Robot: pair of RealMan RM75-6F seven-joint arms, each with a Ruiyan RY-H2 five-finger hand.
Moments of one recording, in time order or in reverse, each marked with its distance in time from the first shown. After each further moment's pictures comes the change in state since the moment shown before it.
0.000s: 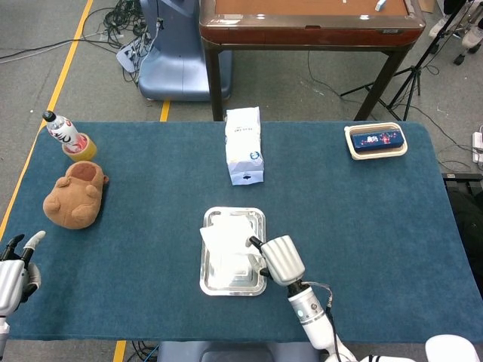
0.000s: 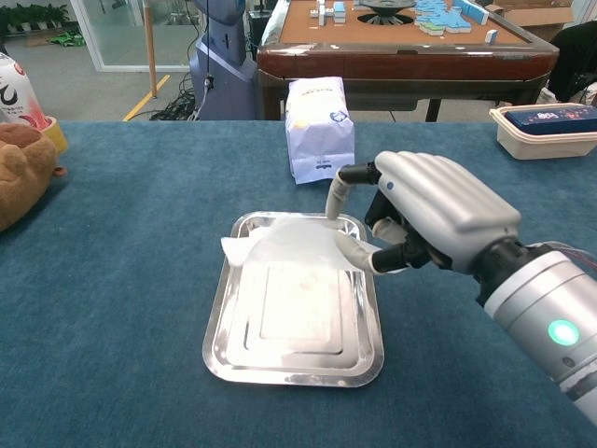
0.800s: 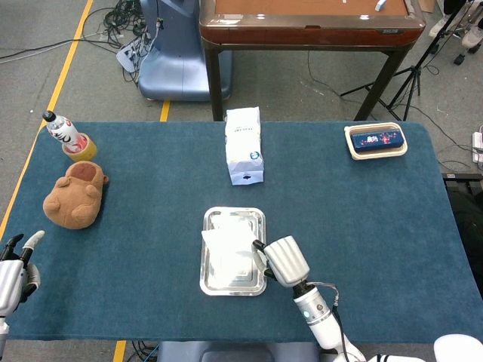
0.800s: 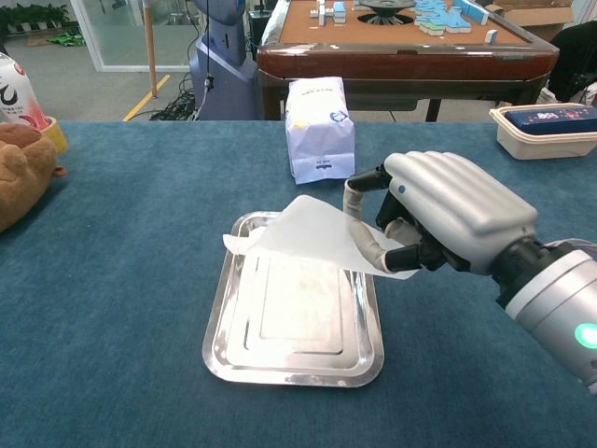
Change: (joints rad) left arm 0.002 -0.001 -0.001 0.004 0.004 0.007 -0.007; right arm -0.004 0.045 -0.016 0.001 -0.037 -0.004 -0.004
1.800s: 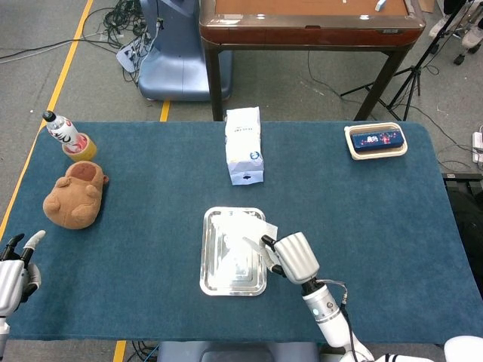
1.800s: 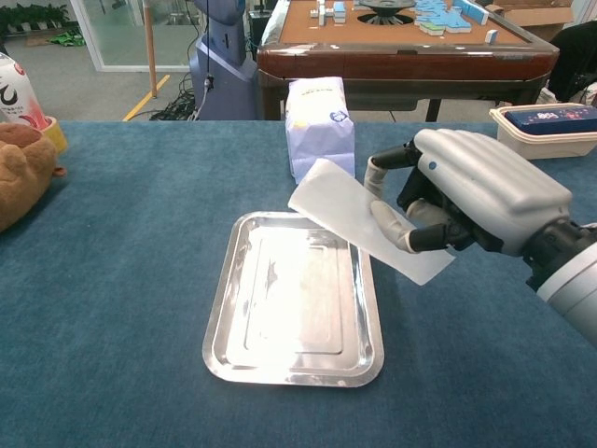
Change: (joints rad) left arm 0.000 -0.005 0.001 0.005 0.008 0.008 -0.001; right arm -0.012 0.059 0.005 -0.020 -0.038 0.027 0.075
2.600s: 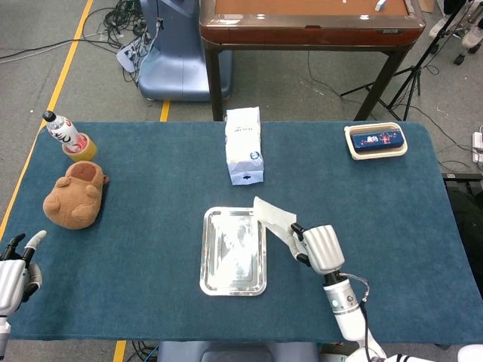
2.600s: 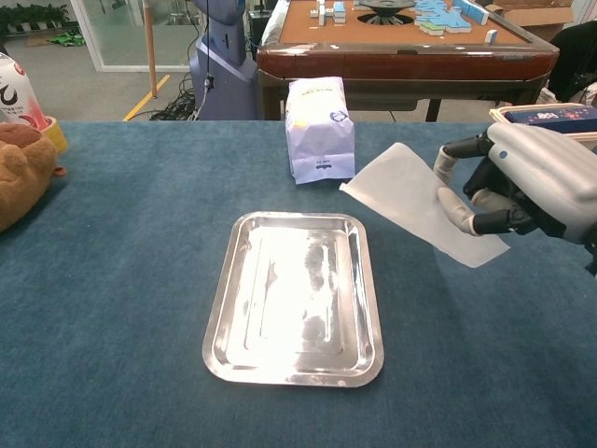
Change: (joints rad) left arm -0.003 -0.005 -0.001 0.005 -0.004 -0.005 0.004; right arm -0.057 0.038 0.035 0.069 0.060 0.049 0.062
